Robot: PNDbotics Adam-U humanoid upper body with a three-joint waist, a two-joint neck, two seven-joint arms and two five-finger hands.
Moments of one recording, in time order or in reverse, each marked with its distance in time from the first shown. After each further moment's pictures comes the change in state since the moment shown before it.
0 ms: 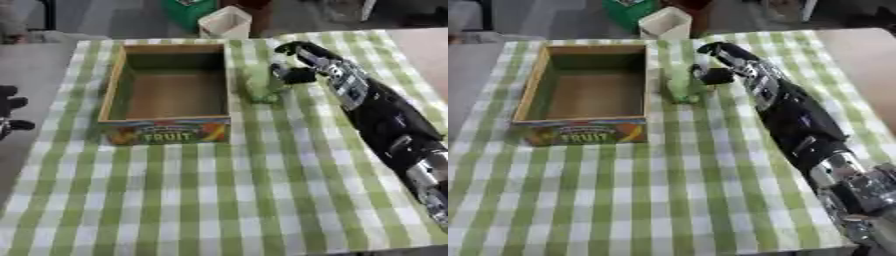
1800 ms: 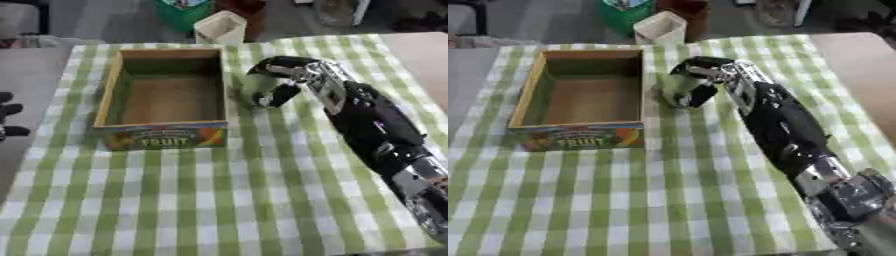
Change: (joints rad) left arm 0.000 -0.001 0.000 0.000 0.000 0.000 0.000; right arm 0.016 0.024 0.067 -0.127 0.166 -0.065 0.239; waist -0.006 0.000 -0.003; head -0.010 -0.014
